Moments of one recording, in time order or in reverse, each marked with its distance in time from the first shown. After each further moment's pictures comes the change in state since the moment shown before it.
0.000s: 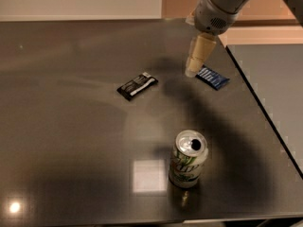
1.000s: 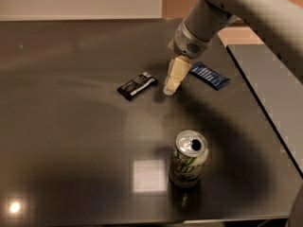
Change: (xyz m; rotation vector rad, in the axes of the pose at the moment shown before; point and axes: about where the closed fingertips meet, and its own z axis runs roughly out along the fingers) arm -0.020 0.023 0.076 -0.107 -0.067 0.079
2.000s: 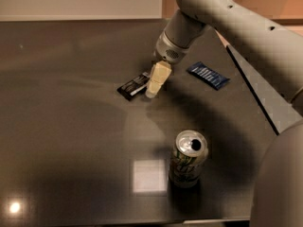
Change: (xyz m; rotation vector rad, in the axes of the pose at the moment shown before) arm -0.027 -0.006 0.054 -0.067 -0.018 0.054
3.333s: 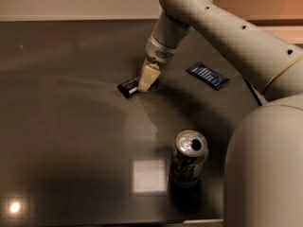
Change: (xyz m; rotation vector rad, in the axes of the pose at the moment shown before) arm -0.011 -0.005 0.029 -0.069 0.060 -0.003
